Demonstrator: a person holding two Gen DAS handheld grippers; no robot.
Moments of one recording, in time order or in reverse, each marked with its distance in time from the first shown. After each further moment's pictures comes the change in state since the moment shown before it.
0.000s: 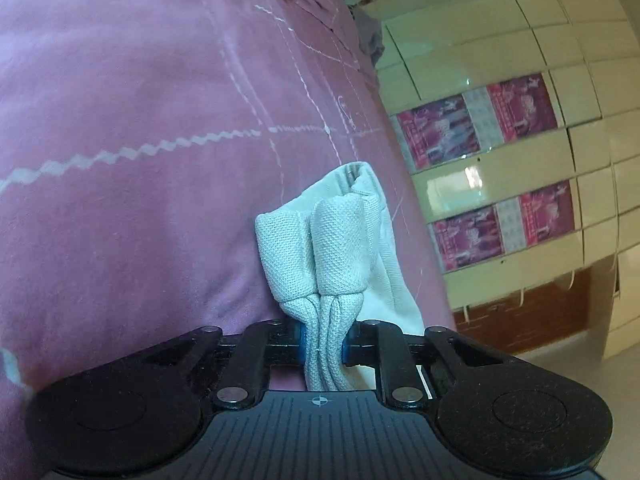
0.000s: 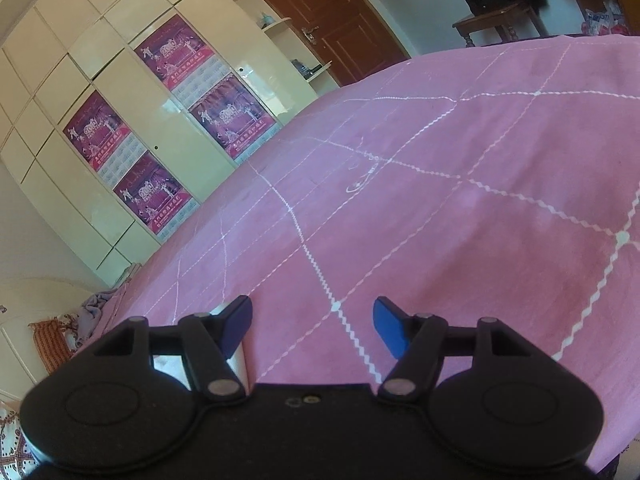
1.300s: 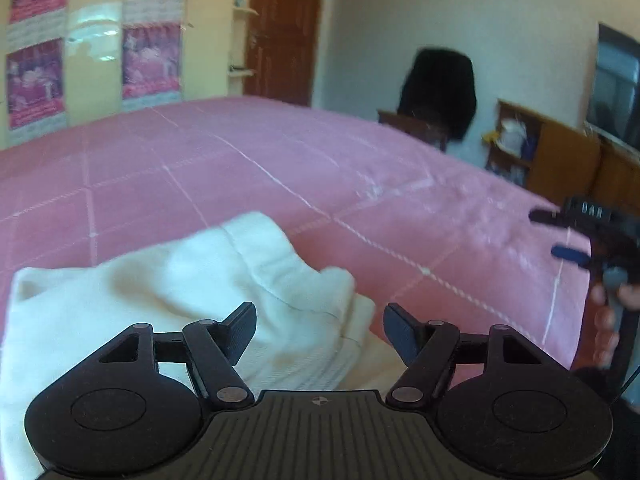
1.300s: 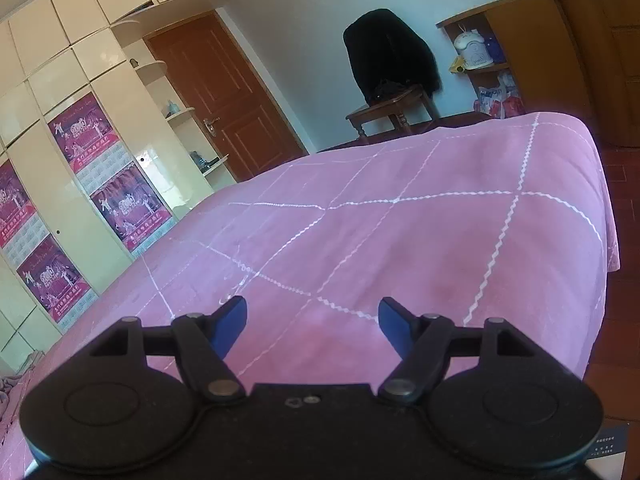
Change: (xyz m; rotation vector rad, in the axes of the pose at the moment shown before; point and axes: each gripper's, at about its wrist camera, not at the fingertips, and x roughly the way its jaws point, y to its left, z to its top) left arm 0.019 -0.335 -0.306 1.309 0.355 -0.316; right arm -0.031 -0.043 0.014 0.035 -0.310 -0.315
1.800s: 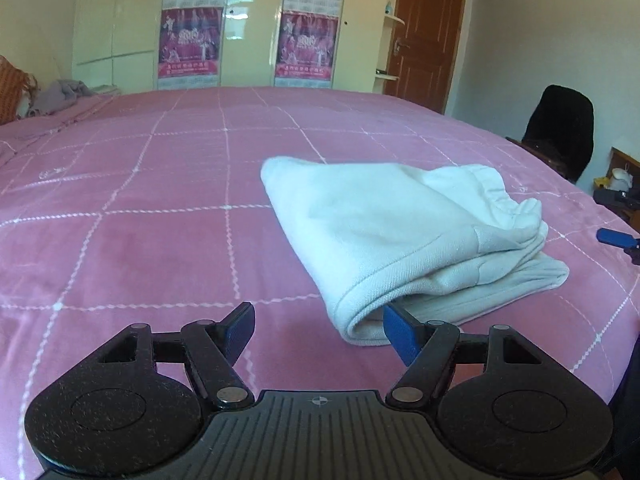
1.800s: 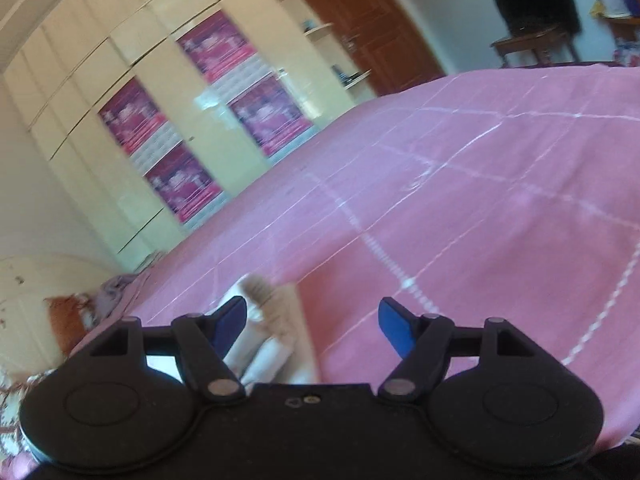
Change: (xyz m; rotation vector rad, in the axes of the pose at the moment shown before) left arm -0.108 0.108 -0.109 -0.197 0.049 0.281; right arm -0.026 0.092 -0.054 -0.134 0.299 0.435
